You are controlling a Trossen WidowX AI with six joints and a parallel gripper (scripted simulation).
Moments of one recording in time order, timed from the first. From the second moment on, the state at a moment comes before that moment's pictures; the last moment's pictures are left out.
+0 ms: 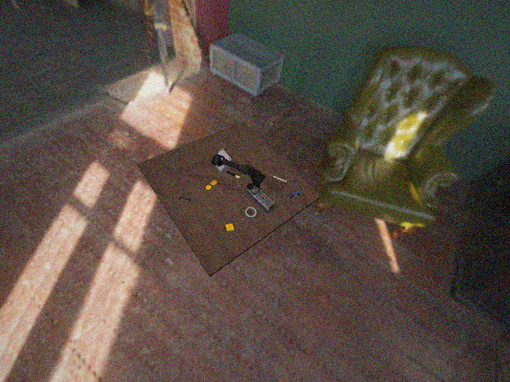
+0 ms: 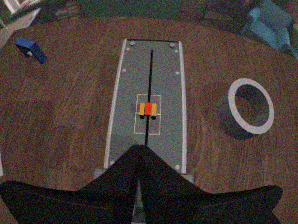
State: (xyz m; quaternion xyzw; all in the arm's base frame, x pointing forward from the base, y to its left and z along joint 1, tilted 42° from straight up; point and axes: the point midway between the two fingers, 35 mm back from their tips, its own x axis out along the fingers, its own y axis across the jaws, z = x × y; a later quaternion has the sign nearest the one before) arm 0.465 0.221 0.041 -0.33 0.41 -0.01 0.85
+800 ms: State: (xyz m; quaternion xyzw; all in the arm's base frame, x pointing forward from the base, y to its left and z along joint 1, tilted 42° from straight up) arm 0.465 0.221 0.041 -0.33 0.41 -0.01 0.85
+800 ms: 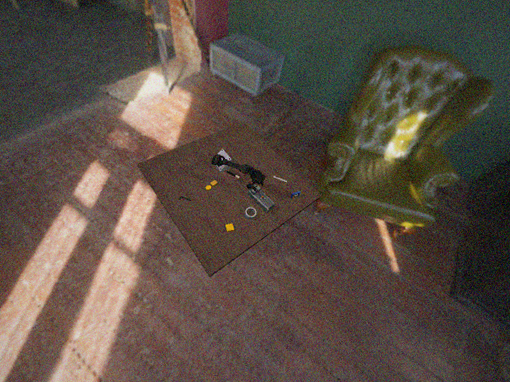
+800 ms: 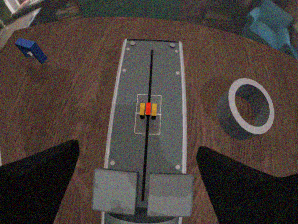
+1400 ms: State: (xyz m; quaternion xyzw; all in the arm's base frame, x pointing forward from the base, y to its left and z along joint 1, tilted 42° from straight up) arm 0.465 0.220 0.041 -0.33 0.41 -0.01 0.85
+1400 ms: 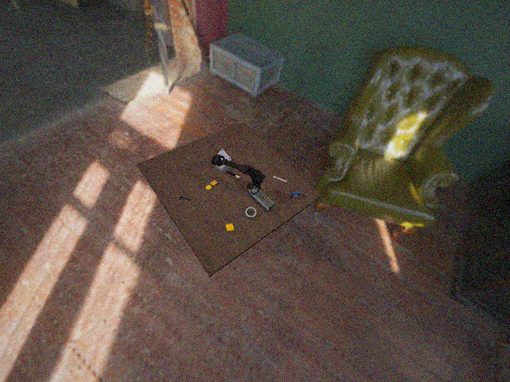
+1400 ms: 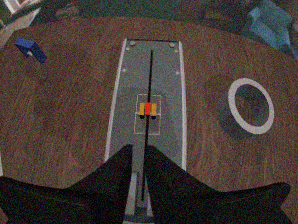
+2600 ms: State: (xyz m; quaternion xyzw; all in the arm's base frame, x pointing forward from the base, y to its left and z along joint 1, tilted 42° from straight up) arm 0.465 0.221 0.041 -0.32 0.41 -0.01 0.85
